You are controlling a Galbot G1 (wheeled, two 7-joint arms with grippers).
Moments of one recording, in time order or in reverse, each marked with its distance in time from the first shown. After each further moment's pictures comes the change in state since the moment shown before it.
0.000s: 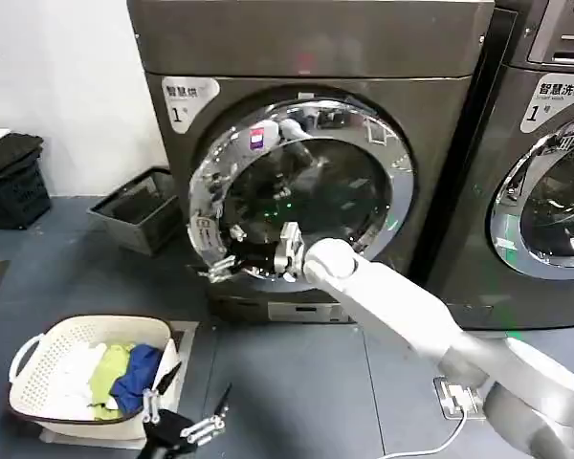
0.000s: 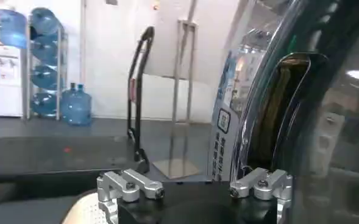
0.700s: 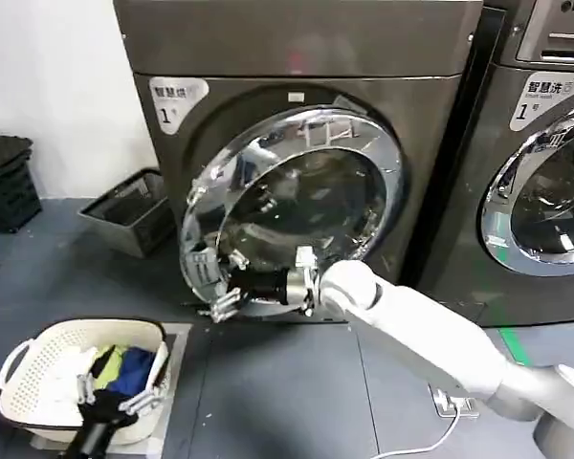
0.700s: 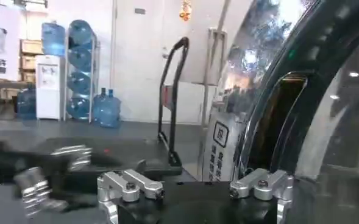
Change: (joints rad) left arm -0.045 0.018 -0.232 0.003 -0.140 0.072 -0.011; right arm -0.091 -0.180 0.014 0.342 0.007 -0.029 0.015
